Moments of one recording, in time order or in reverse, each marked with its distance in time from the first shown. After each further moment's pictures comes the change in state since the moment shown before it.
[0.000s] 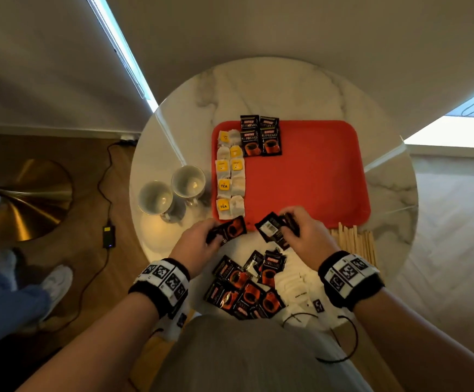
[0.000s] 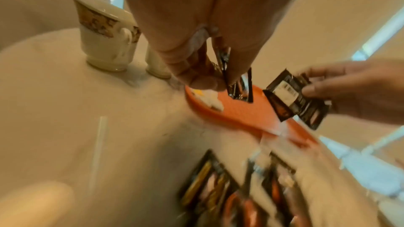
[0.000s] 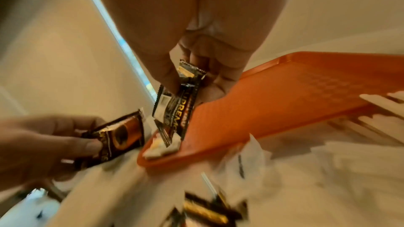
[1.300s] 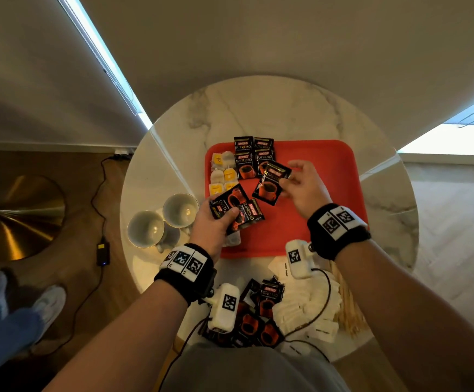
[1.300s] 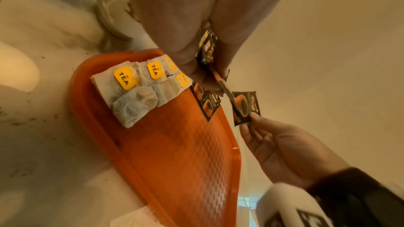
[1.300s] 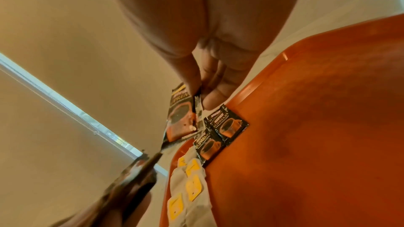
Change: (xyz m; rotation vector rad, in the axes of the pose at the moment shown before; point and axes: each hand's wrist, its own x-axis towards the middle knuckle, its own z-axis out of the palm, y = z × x) left_hand 0.093 0.056 0.003 -1.148 0.214 -0.249; right_hand 0.140 -0.020 -0.046 0.543 0.226 0.142
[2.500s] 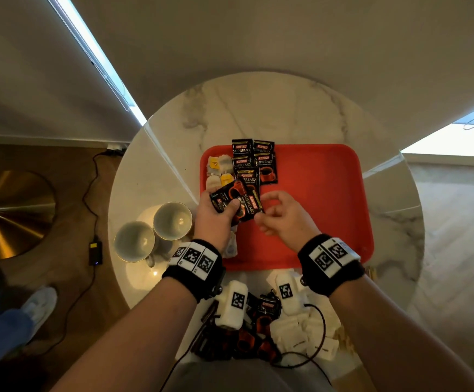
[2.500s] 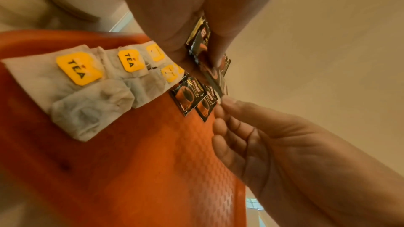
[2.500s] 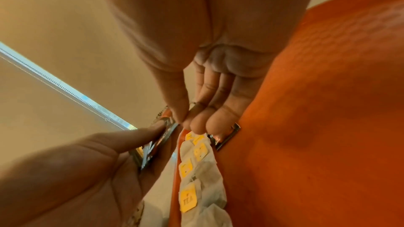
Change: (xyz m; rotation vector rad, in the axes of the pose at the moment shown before) left_hand 0.034 0.010 0.025 0.188 0.102 0.103; right_hand -0.018 0.020 0.022 -0.049 -0.251 0.103
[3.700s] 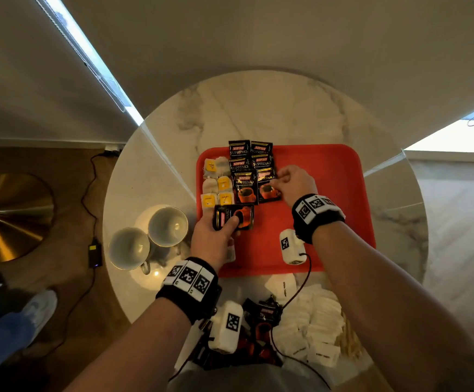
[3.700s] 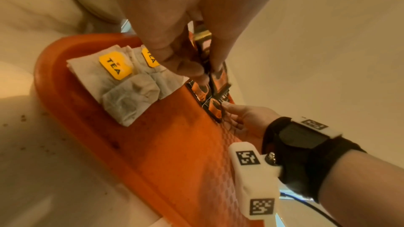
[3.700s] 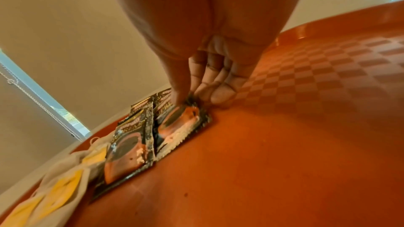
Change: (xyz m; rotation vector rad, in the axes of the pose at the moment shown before) left_hand -0.012 -0.011 -0.002 0.111 -0.026 -0.057; right_hand 0.092 0.000 -0.038 -0.370 0.324 0.072
